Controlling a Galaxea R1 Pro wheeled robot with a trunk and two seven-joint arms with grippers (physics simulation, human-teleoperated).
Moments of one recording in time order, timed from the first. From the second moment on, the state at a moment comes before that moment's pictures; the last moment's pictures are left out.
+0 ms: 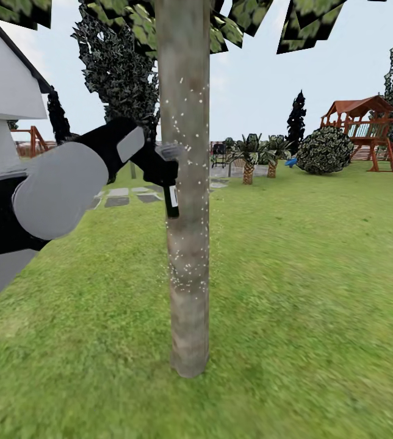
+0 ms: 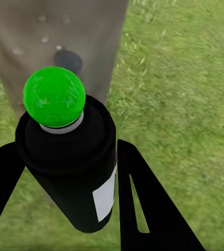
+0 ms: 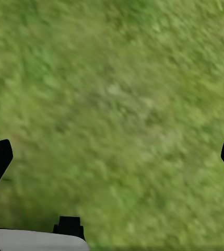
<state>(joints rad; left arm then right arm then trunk) -1.92 -0.16 0.21 -0.03 -0.10 0.98 -0.21 -0.25 0.01 -0.31 -0.05 0.52 -0.34 -0.18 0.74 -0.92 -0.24</state>
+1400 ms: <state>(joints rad) -1.65 -0.16 0.20 -0.03 -0.11 0.88 -0.21 -0.25 0.01 -0.31 -0.02 0.52 -0.34 -0.18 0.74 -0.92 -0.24</state>
